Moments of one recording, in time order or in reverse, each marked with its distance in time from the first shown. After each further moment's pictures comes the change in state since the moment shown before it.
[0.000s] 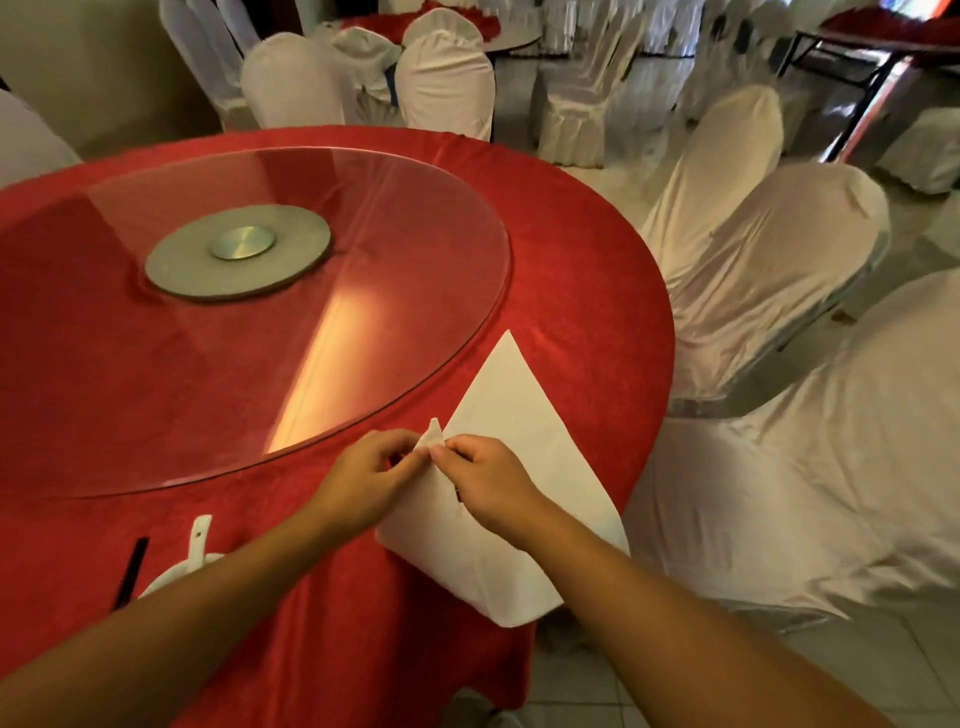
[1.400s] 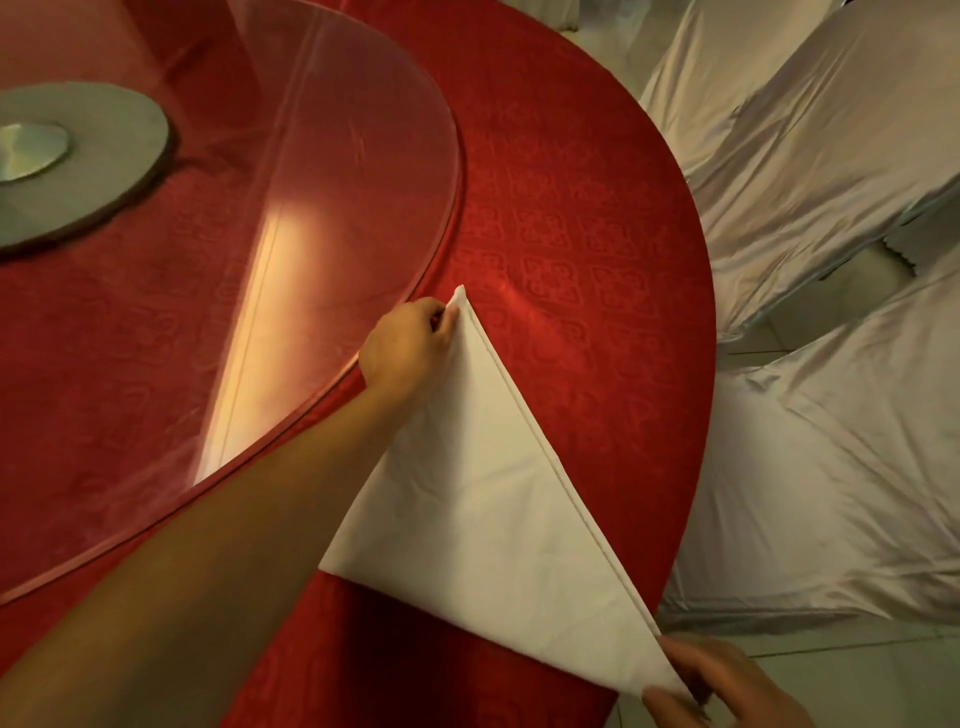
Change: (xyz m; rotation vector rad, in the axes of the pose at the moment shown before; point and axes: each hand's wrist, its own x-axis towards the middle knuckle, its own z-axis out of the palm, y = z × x) left_hand 0.266 -0.064 0.123 0.382 0.190 -0.196; right_hand -0.062 0.145 -0.114 -0.440 0.365 0.382
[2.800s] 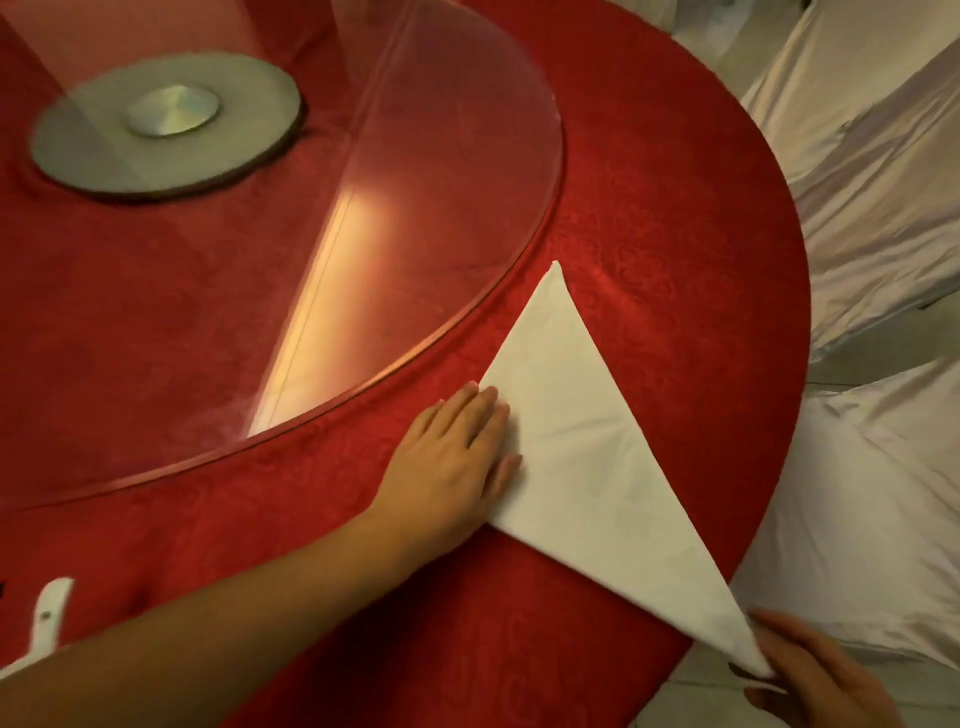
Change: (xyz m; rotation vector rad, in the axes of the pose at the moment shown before) left_hand -0.161 -0.058 -0.057 0.351 -0.145 0.471; right_hand 0.004 0.014 0.003 0.522 0.087 0.445
